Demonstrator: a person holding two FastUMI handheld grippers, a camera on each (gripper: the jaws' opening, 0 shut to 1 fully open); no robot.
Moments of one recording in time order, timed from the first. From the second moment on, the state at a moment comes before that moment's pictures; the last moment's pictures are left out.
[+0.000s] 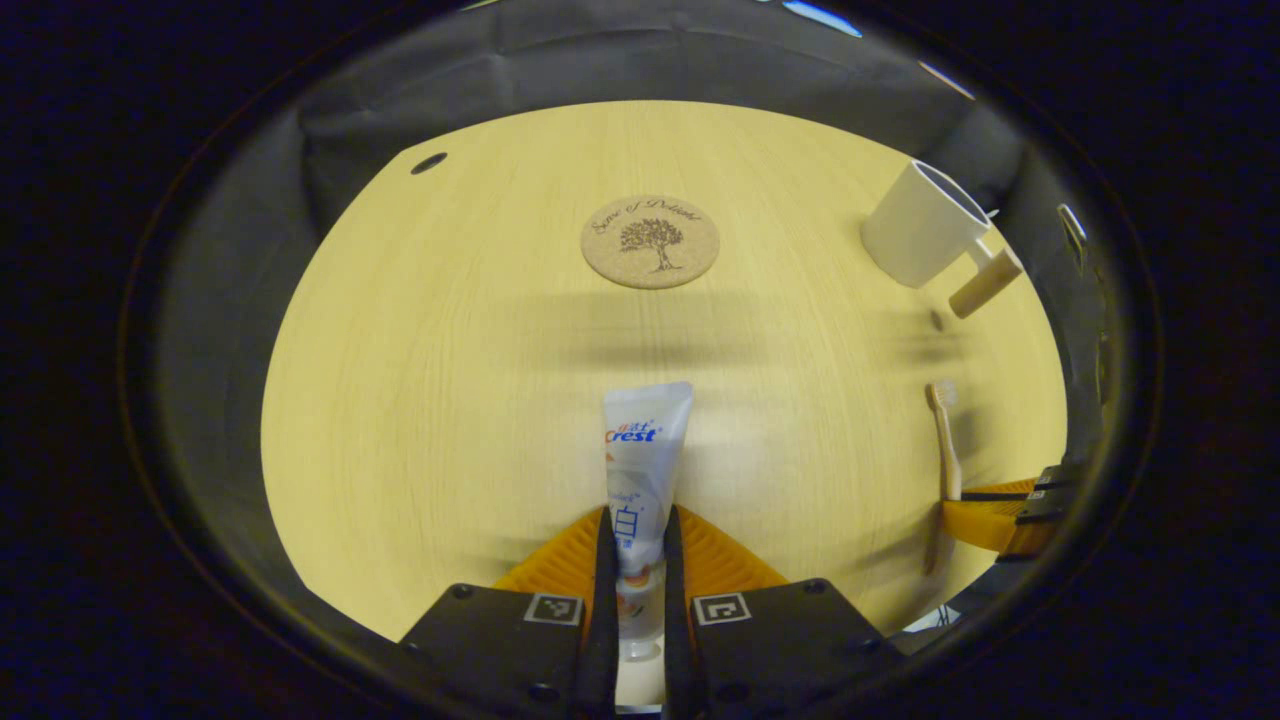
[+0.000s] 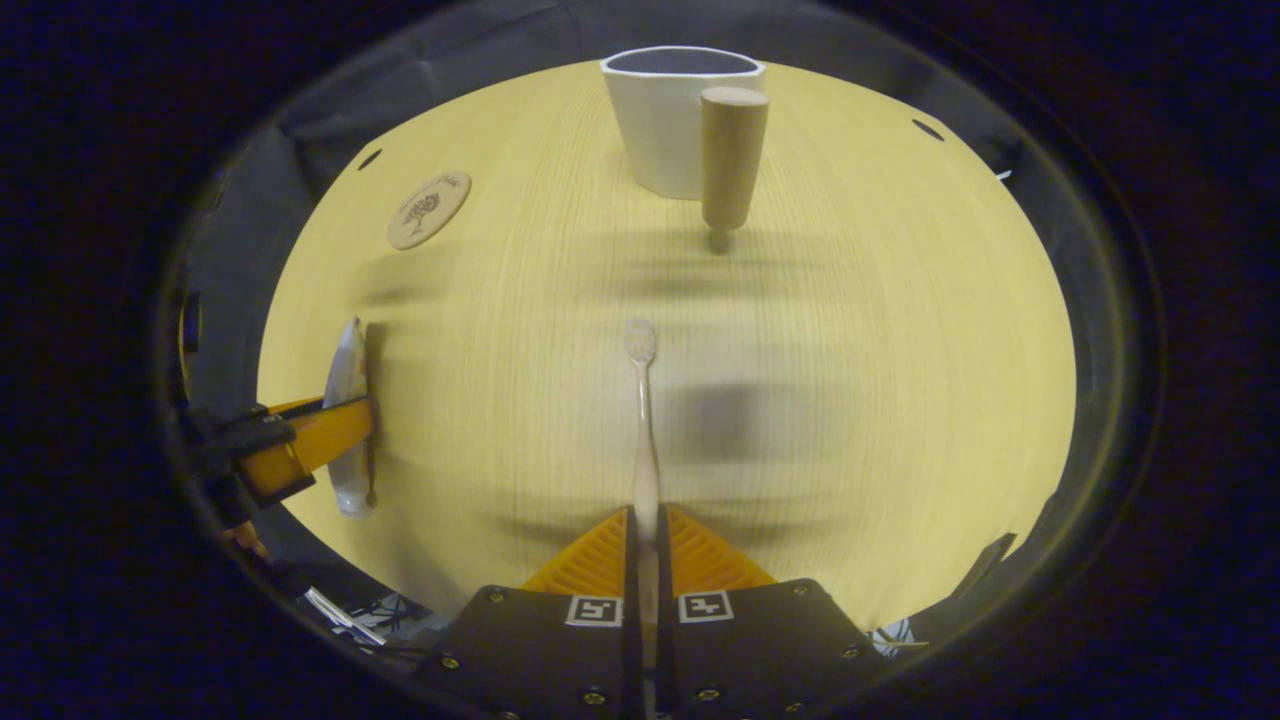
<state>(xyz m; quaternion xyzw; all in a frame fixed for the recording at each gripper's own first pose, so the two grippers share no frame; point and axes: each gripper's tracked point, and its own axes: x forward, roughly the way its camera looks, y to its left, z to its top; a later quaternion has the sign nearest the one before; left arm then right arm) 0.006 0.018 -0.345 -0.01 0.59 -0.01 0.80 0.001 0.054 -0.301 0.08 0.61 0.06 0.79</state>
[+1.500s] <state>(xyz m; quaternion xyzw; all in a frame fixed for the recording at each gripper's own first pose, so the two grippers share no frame) 0.135 -0.047 -0.153 -0.09 0.27 -0.08 0.95 0.130 0.030 -0.111 0.08 0.15 0.04 0.98</state>
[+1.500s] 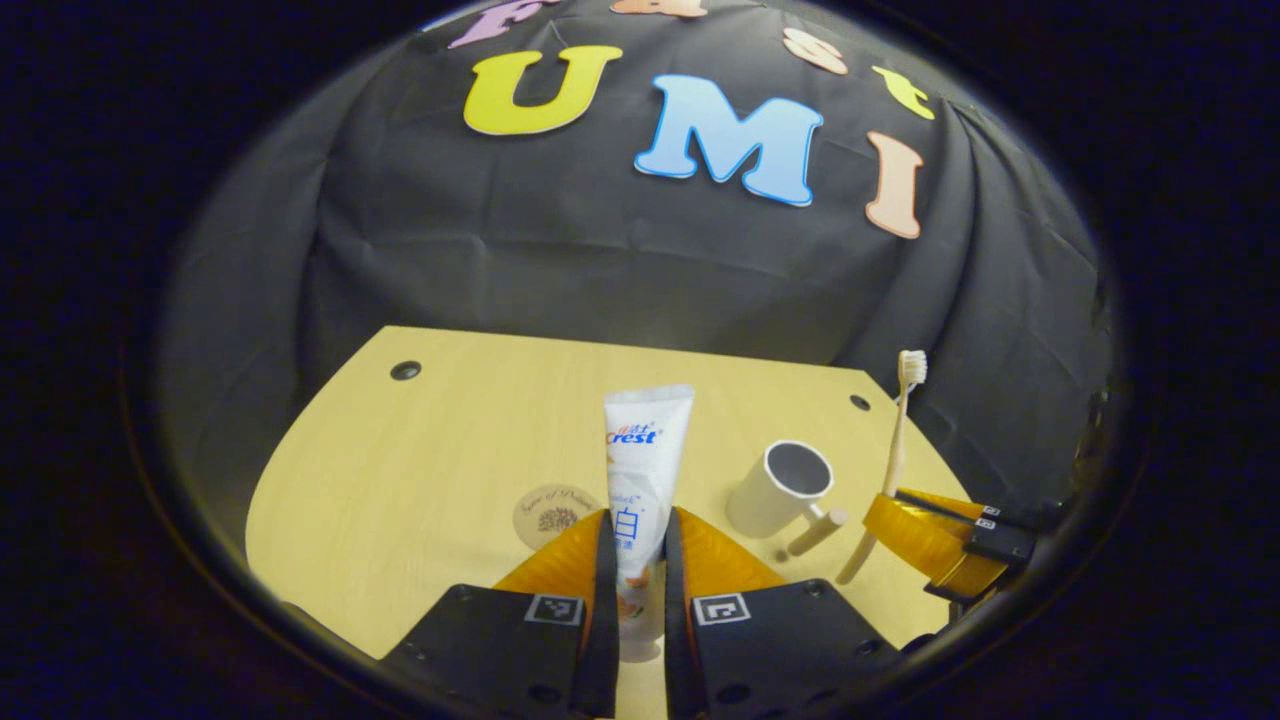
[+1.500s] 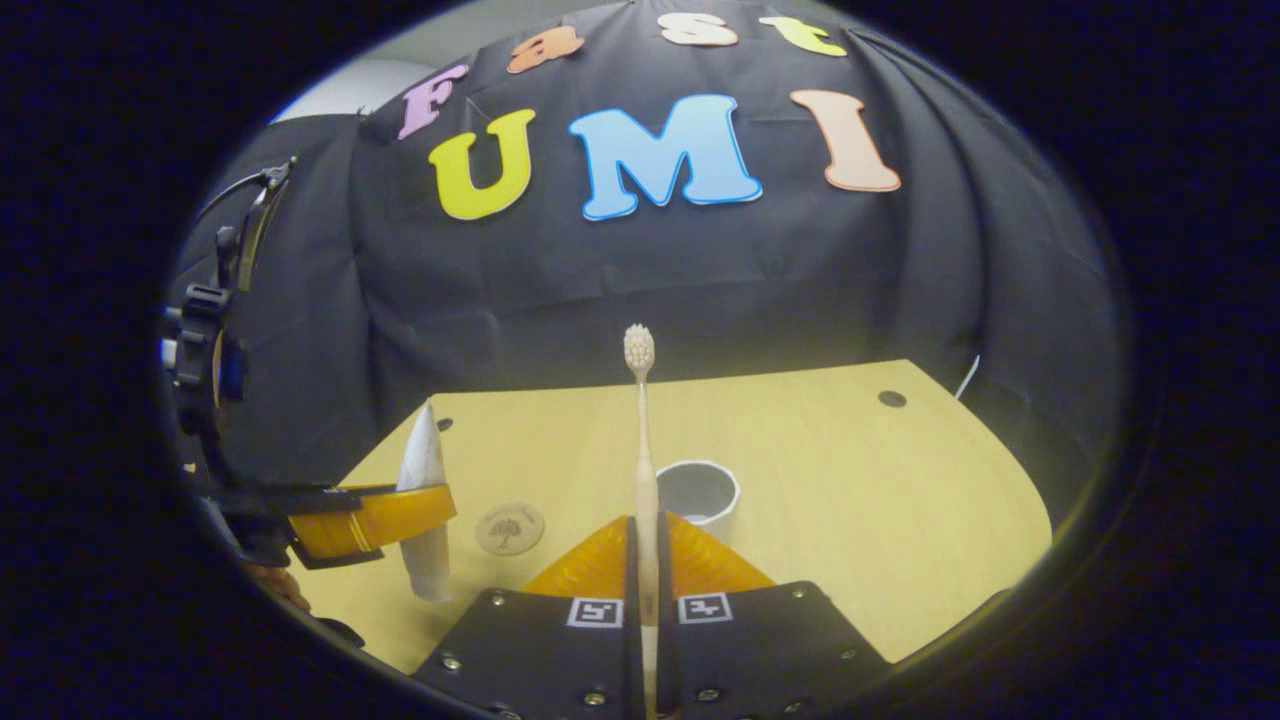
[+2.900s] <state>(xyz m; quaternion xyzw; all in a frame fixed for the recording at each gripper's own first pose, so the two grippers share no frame) 0.167 -0.053 -0.115 -0.13 0.21 -0.08 0.96 0.241 0.003 -0.152 0.01 0.14 0.00 0.99</state>
